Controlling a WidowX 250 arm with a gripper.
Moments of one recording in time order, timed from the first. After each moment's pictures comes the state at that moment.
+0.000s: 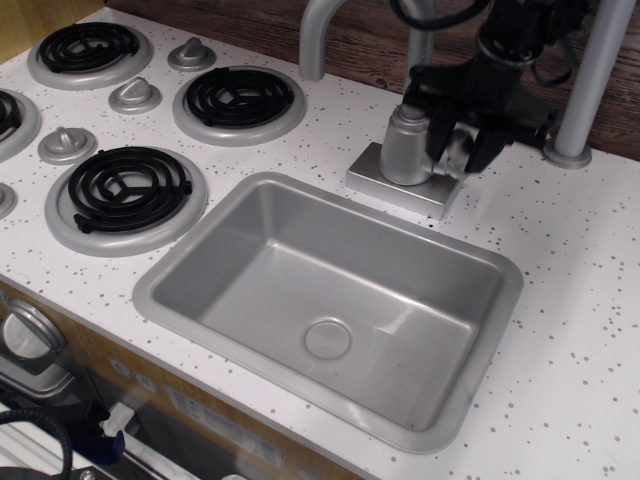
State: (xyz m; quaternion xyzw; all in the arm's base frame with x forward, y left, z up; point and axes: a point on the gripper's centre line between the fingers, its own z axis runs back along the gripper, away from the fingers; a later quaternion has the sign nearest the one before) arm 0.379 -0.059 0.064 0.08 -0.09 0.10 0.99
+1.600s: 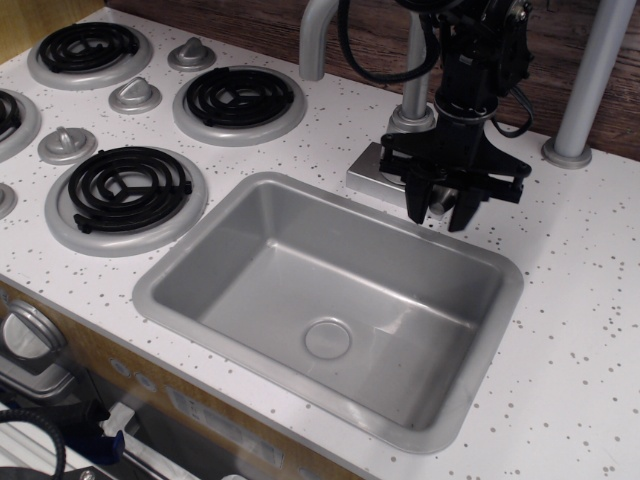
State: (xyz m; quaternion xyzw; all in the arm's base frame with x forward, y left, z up) arm 0.361 -0.062 0.028 0.00 -0.05 0.09 0.99
